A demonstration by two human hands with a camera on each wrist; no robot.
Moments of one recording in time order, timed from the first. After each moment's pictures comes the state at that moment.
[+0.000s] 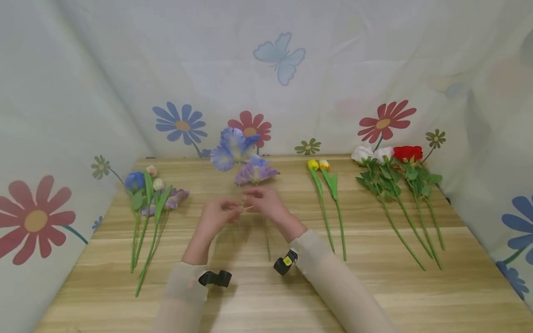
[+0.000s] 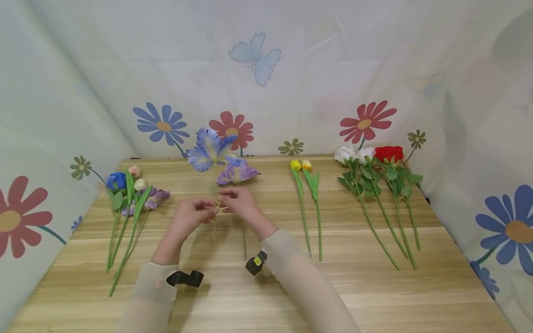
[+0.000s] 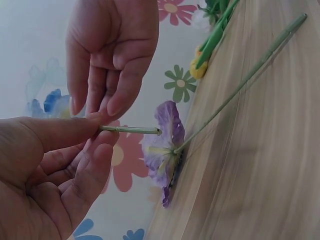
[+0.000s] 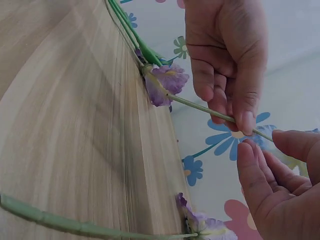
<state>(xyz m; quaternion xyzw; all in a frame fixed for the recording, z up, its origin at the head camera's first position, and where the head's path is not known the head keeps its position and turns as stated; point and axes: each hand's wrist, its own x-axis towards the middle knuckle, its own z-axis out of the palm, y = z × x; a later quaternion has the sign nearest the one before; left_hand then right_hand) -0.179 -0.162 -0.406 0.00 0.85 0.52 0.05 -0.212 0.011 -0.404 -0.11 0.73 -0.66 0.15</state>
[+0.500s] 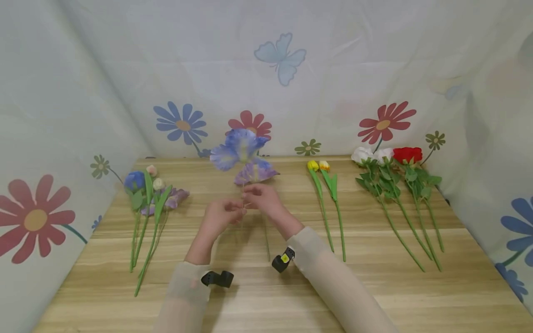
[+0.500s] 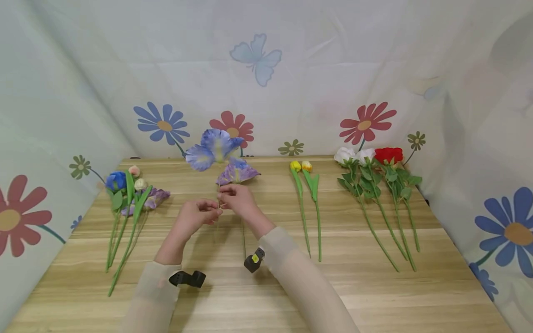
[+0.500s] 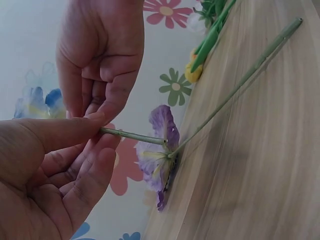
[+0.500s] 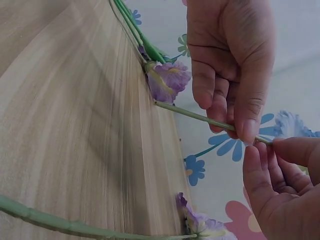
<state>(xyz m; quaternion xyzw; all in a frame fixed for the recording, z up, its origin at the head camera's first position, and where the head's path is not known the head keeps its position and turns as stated) -0.178 -0.155 -0.406 0.01 0.85 0.52 0.05 -0.217 0.003 -0.401 -0.07 0.74 -0.66 0.13</state>
